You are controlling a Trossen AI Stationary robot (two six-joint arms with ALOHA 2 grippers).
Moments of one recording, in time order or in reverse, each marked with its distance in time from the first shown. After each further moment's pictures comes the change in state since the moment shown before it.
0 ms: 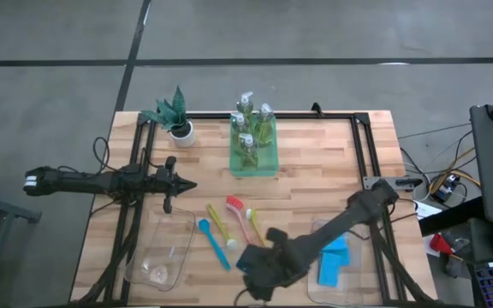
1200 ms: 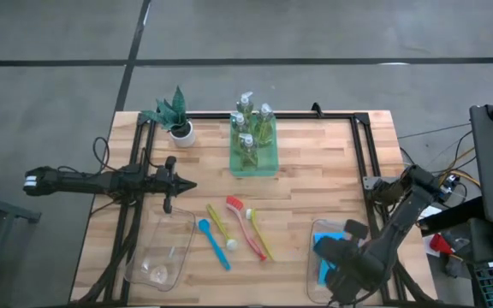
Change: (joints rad) left arm 0.000 0.000 0.000 0.000 0.000 0.000; right arm 0.308 -0.516 -0.723 -0.218 -0.043 0.447
